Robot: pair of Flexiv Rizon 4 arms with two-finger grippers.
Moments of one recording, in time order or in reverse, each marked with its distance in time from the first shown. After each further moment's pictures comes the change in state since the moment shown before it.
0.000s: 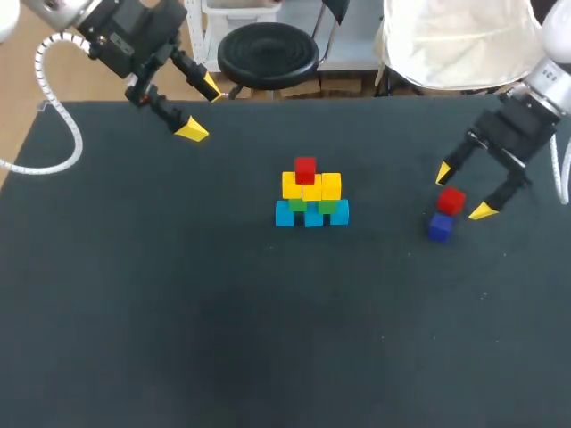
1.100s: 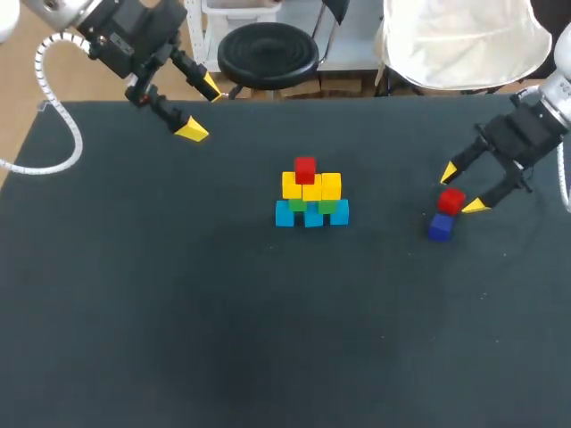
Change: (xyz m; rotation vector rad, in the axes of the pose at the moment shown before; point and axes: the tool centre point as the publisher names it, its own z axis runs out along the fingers) left arm 0.000 0.000 0.000 0.000 0.000 0.000; right arm 0.005 -0.009 0.000 0.118 -0.007 -0.090
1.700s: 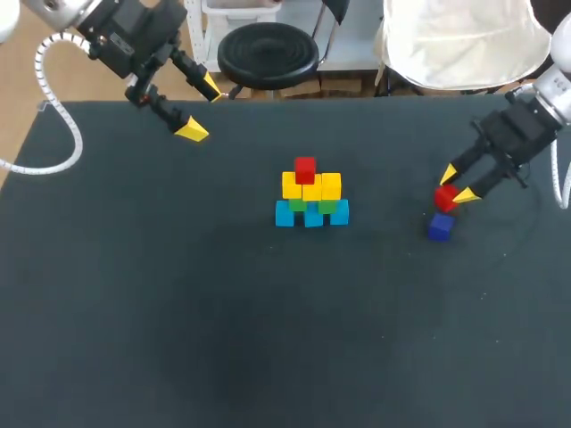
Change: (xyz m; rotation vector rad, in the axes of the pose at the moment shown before) left arm 0.000 0.000 0.000 0.000 0.000 0.000; right arm -0.001 -0.011 0.001 0.010 -0.036 0.042
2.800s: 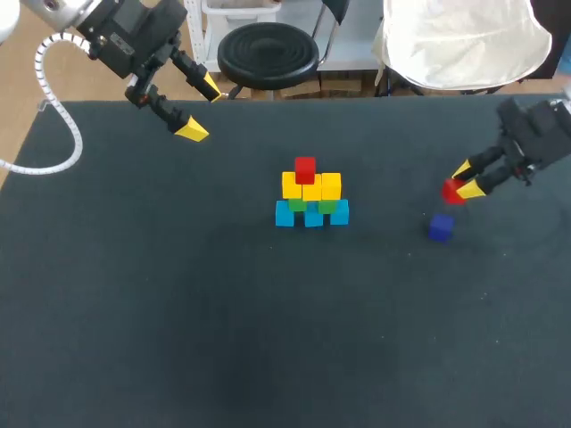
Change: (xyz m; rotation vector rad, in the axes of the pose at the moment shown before) left arm 0.000 0.000 0.000 0.000 0.000 0.000; right arm -0.016 0.010 -0.016 0.107 -0.077 0.483
